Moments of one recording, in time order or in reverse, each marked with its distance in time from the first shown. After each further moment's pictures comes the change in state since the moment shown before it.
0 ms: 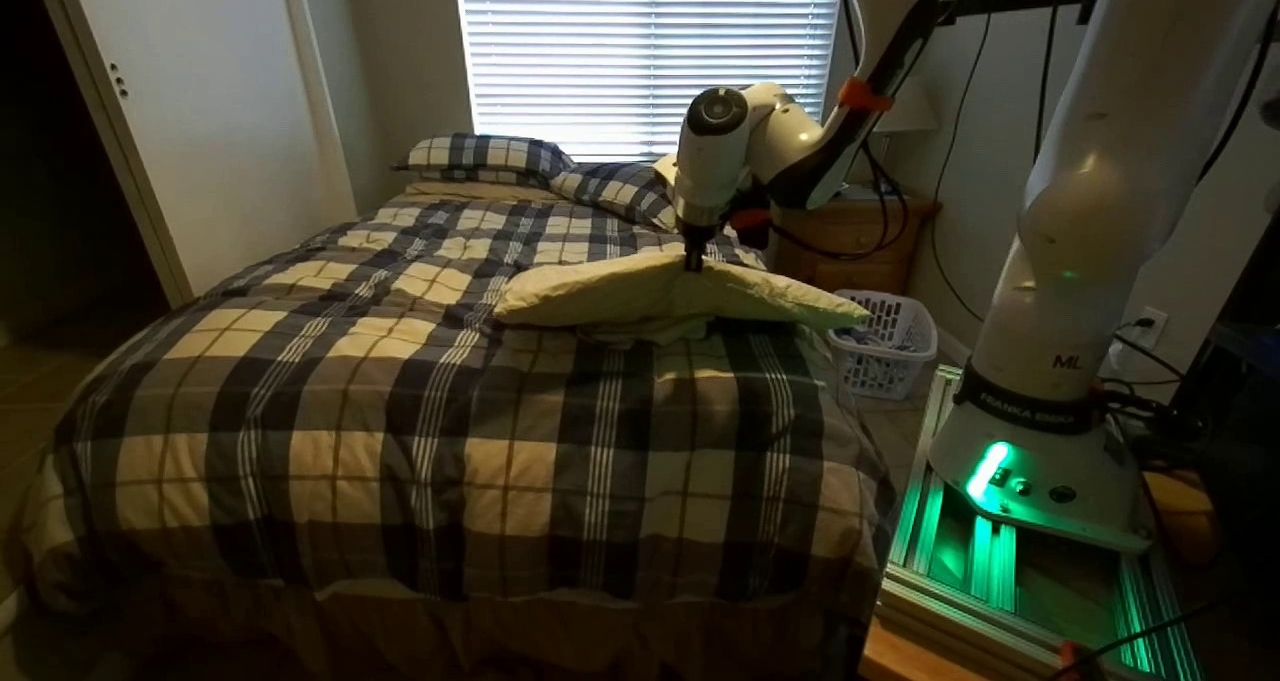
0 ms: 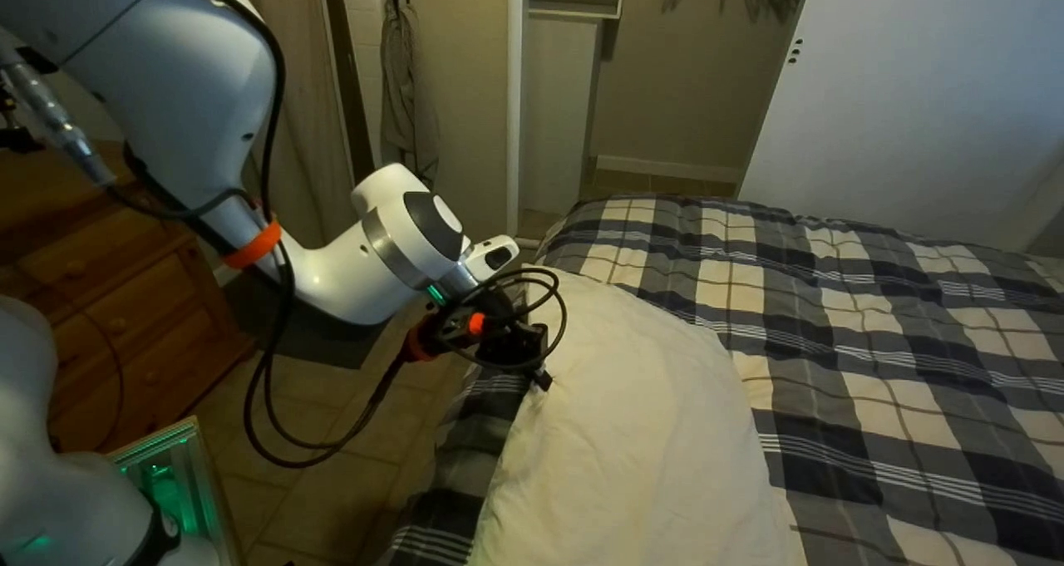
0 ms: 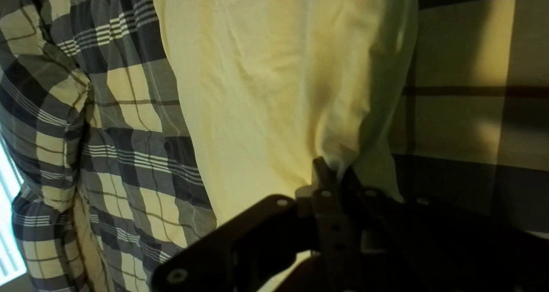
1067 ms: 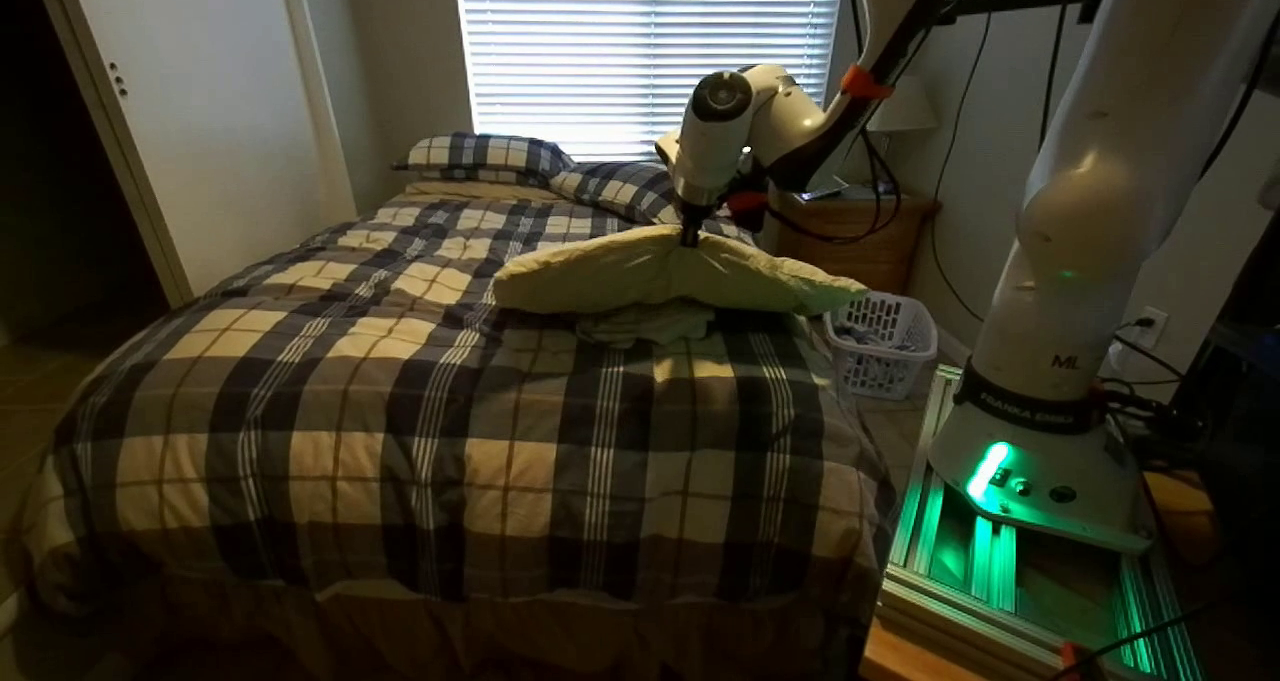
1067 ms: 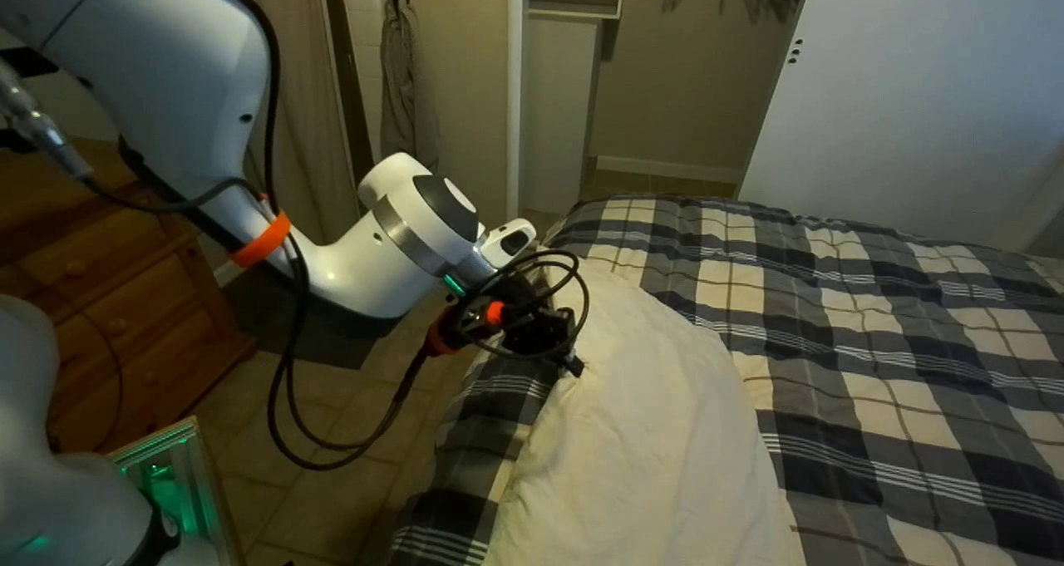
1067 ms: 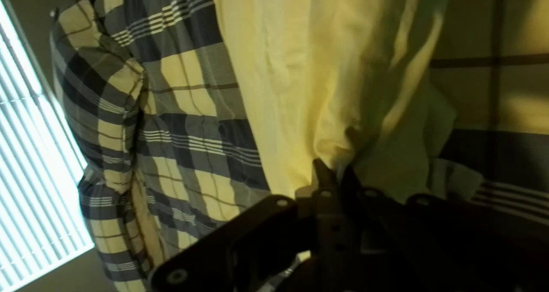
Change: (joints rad) arm -0.023 -0.026 -0.030 0.052 -0.123 -0.001 0.087
